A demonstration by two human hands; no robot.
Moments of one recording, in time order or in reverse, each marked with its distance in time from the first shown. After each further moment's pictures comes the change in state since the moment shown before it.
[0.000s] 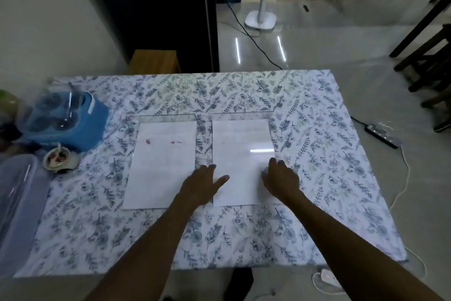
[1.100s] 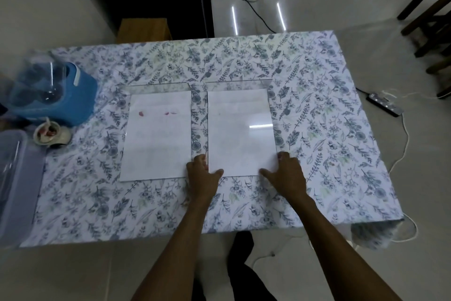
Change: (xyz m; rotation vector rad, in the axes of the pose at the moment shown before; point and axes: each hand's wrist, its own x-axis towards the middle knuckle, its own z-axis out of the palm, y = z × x) left_hand -0.041 0.010 0.069 -0.689 0.282 -0.389; right_hand -0.059 0.033 0.044 0.406 0.036 0.174
